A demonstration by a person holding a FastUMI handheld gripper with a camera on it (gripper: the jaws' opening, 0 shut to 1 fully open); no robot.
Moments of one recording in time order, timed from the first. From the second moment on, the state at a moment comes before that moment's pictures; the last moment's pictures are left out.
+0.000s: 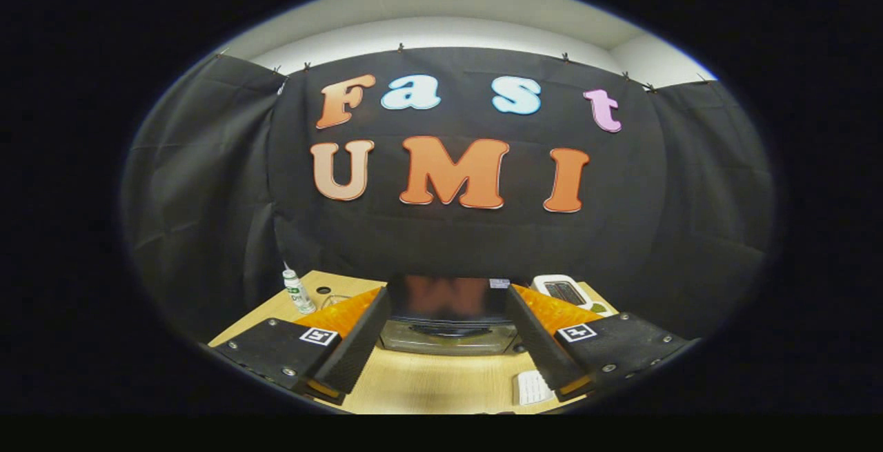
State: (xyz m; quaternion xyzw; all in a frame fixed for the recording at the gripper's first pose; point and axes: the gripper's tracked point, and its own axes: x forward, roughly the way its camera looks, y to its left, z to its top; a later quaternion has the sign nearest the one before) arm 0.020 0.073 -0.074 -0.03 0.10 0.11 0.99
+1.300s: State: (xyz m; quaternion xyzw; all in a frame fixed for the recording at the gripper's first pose) arm 0.019 0.074 -0.068 -0.01 0.10 0.11 0.99
